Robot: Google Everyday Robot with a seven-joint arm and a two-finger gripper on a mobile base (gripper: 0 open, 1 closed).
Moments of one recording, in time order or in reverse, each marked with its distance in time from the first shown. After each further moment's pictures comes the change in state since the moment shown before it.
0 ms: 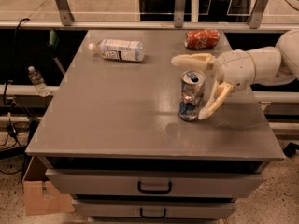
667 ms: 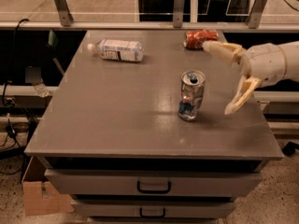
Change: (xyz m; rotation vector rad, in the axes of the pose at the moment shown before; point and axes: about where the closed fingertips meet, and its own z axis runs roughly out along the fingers) arm 0.000 -0.003 -0.059 0.110 0.089 0.004
